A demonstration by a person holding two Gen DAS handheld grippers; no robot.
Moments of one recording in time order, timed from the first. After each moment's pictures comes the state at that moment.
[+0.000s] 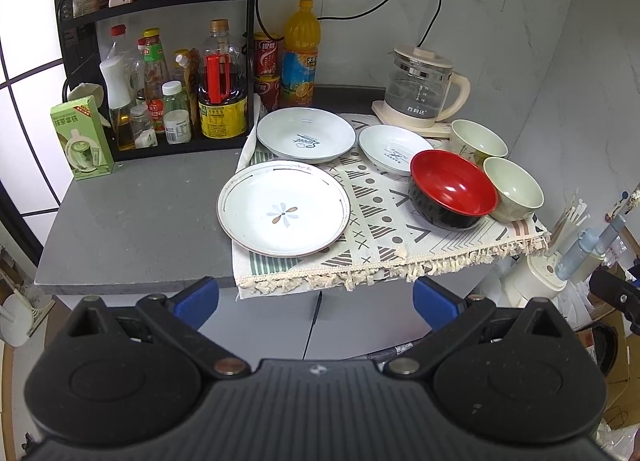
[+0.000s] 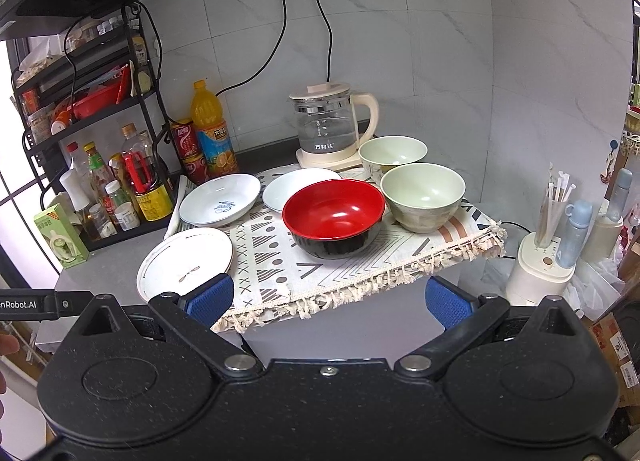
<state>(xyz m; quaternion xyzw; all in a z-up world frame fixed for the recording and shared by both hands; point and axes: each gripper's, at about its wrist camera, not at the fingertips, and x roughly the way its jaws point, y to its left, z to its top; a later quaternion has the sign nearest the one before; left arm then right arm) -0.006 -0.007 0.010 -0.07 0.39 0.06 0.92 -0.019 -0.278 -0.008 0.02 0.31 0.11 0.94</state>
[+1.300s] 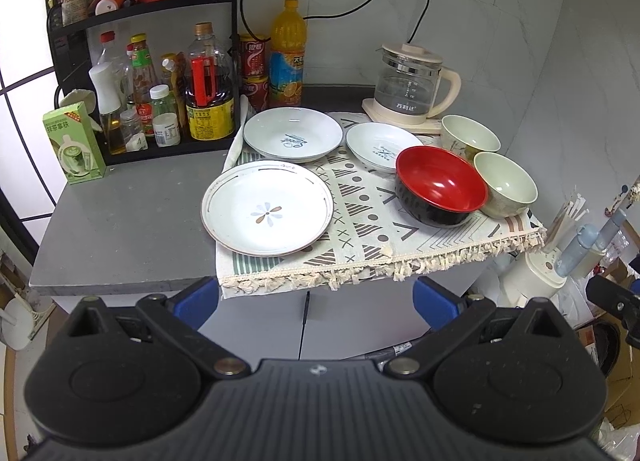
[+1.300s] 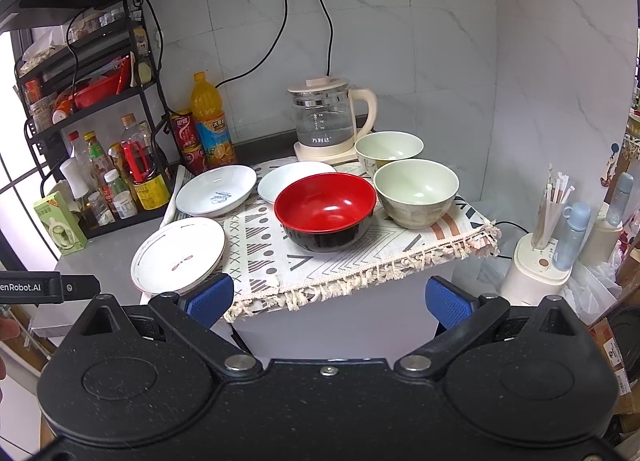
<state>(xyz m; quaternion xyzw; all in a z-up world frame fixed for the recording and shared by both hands) 0.001 -0.036 0.007 -0.06 0.39 0.05 0.92 -0.020 -0.296 -0.015 0.01 0.32 0.12 0.94</state>
